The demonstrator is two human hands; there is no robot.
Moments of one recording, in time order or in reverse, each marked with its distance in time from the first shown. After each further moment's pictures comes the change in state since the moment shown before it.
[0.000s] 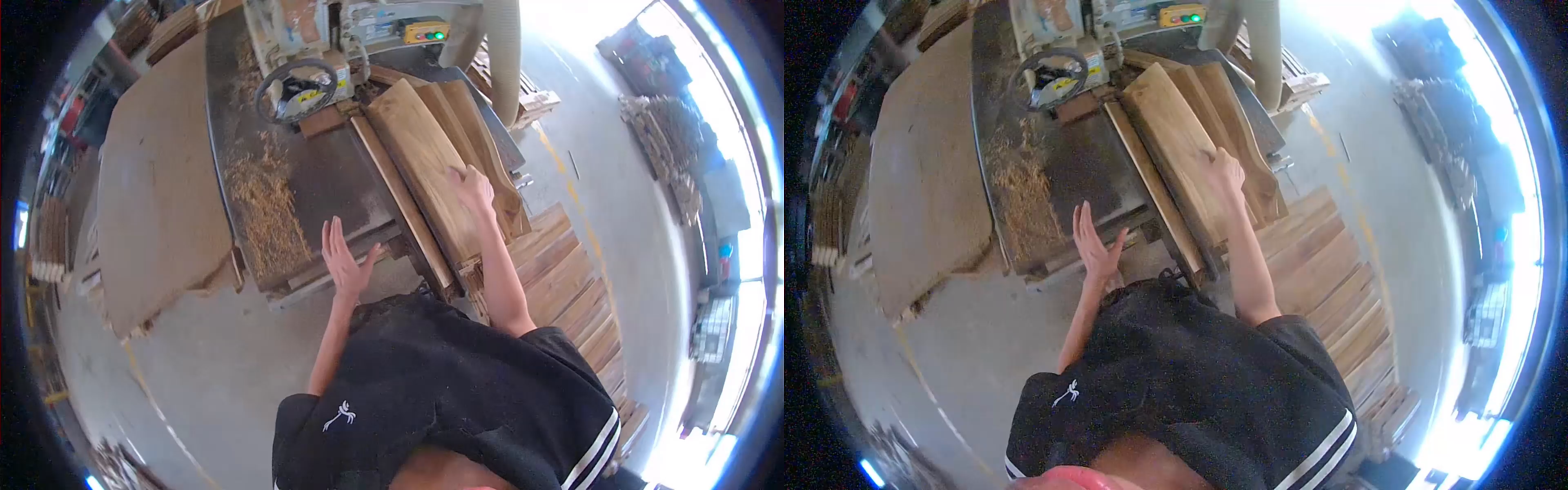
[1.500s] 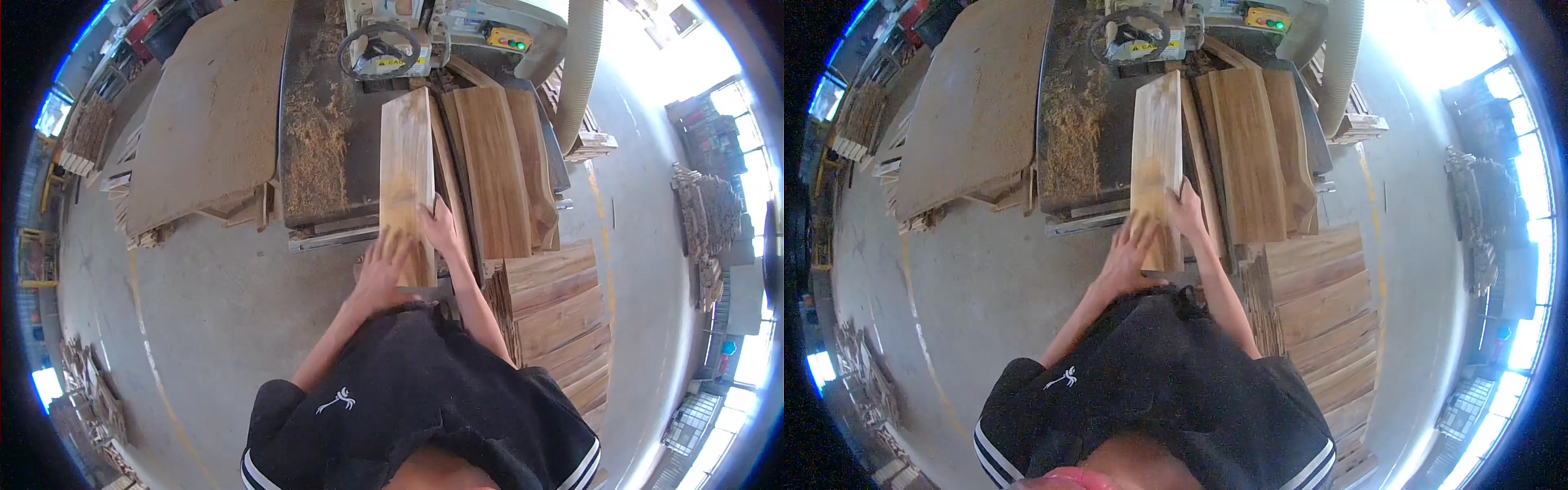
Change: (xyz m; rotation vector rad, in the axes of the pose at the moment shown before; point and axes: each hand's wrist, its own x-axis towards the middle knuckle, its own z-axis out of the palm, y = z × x) left_hand -0.049 0.090 -0.093 0.120 -0.699 -0.023; right_hand -0.147 -0.046 0.112 0.740 -0.341 -0.433
